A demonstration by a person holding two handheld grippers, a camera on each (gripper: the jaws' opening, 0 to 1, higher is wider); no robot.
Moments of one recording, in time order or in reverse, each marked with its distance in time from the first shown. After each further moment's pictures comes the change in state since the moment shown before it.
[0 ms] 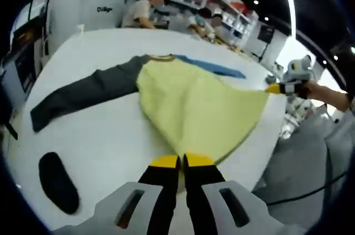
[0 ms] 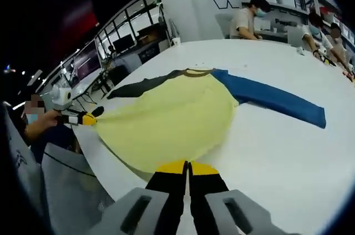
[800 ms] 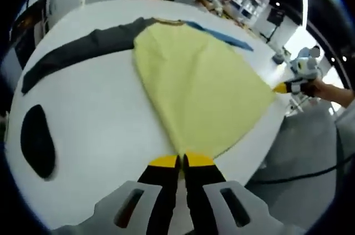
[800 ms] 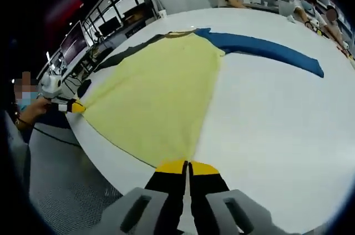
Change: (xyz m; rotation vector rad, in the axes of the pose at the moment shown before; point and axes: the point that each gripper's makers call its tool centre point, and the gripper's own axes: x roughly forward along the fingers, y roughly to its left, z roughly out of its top) left arm 0.013 0.006 -0.064 0.003 0.175 0.054; right arm 0.005 -0.013 -0.086 0.053 0.188 -0.066
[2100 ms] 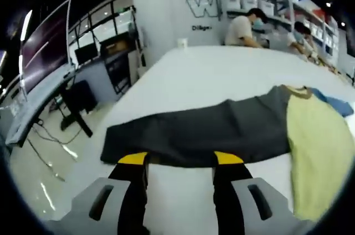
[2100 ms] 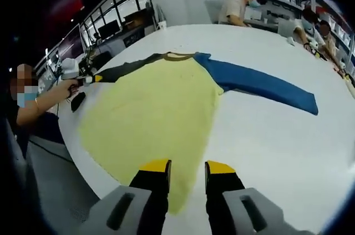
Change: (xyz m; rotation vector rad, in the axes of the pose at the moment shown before) left arm -0.012 0.232 0.131 -0.238 -0.387 0.788; right arm -0.001 -0.007 0.066 -0.055 -0.099 -0.063
